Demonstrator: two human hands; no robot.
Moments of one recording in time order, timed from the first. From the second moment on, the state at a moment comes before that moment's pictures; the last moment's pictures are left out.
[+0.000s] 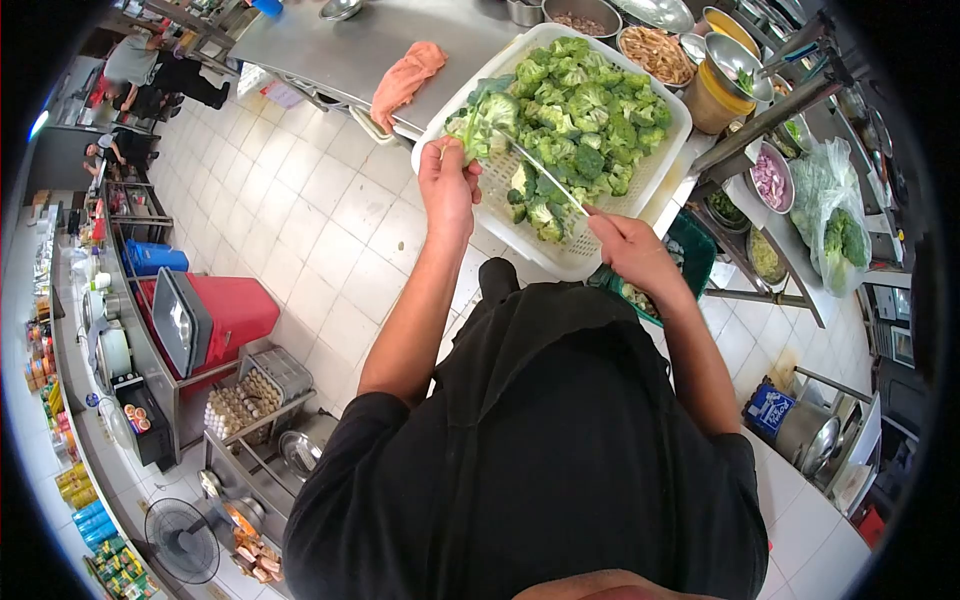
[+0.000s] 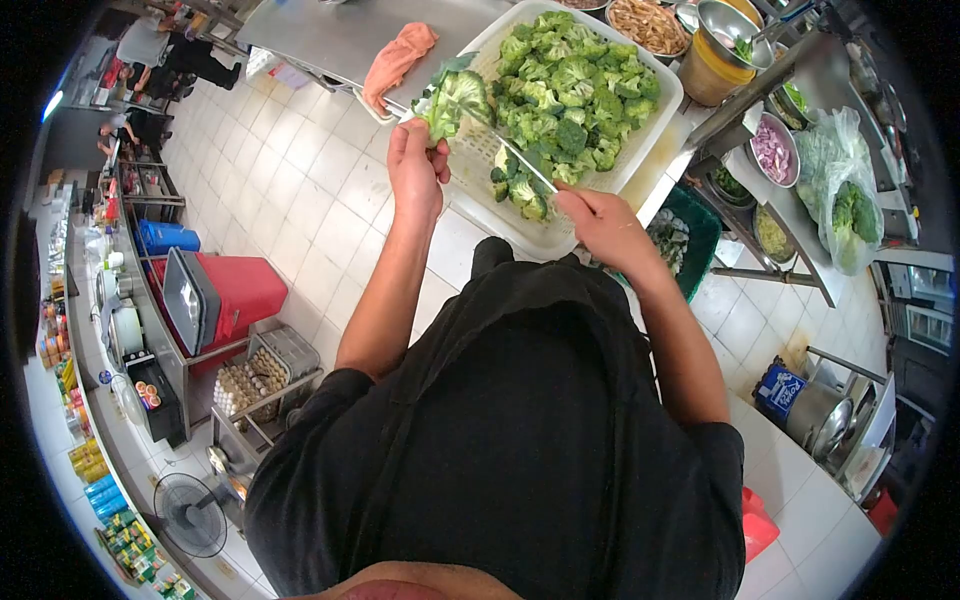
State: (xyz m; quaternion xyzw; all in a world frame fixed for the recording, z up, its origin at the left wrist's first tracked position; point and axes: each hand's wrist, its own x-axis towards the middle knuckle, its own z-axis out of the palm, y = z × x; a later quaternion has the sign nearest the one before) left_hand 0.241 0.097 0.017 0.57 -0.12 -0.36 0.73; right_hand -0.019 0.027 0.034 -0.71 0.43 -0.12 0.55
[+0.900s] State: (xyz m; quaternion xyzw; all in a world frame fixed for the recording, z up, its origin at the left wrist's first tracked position) left_hand 0.183 0.117 0.025 0.56 -0.65 -0.07 0.51; right_hand -0.002 -0.036 0.073 -0.57 0.41 -0.20 0.68
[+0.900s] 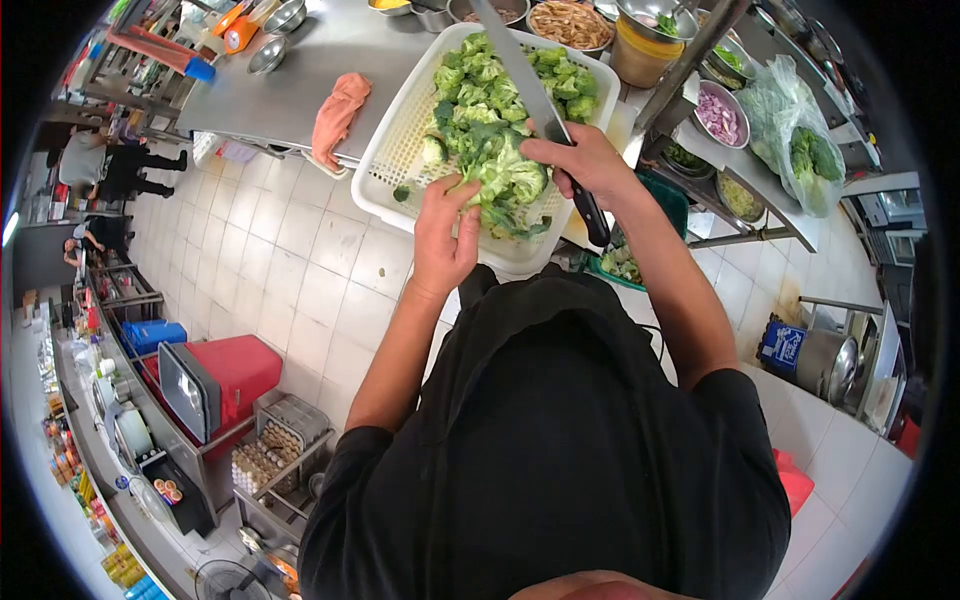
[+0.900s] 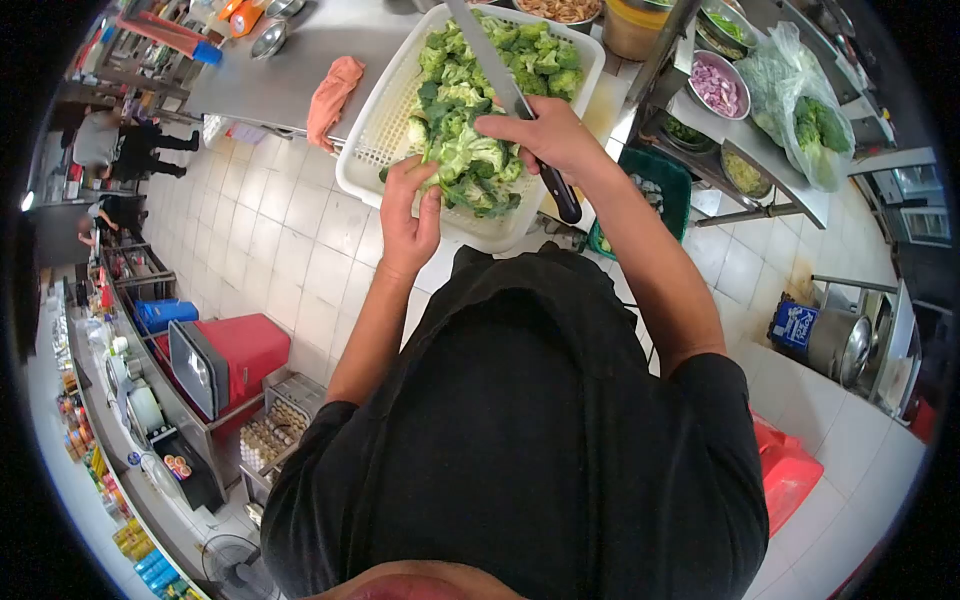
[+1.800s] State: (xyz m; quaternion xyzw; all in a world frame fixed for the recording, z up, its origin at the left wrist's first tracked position) left_hand 0.166 0.110 0.017 0.45 -0.12 -0.50 0.73; right_hand -0.022 0.003 0.069 -0.77 0.46 -0.21 0.39
